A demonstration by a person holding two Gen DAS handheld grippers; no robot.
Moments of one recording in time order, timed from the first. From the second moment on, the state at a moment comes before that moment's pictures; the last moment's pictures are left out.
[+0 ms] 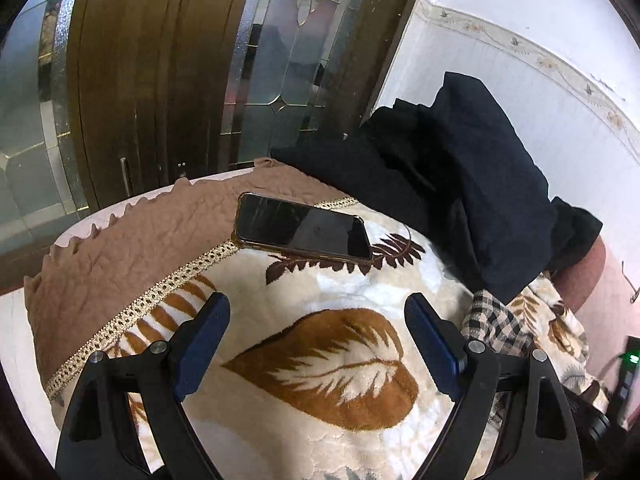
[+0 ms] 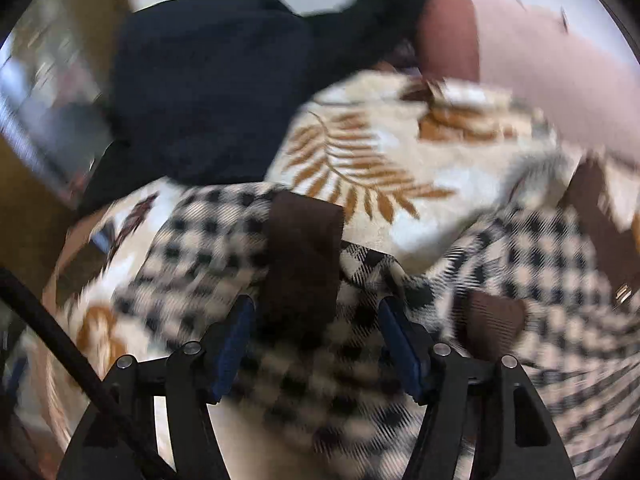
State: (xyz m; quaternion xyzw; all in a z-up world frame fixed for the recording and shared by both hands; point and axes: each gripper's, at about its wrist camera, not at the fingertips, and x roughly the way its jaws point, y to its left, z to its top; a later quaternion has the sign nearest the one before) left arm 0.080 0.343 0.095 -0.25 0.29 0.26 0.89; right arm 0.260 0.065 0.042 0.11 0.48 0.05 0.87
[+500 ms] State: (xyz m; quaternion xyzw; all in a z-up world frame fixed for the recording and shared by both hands) left arm 0.087 0.313 0.103 -0.21 0.29 0.23 0.90; right arm 0.207 0.034 0.150 0.10 0.42 0.09 0.90
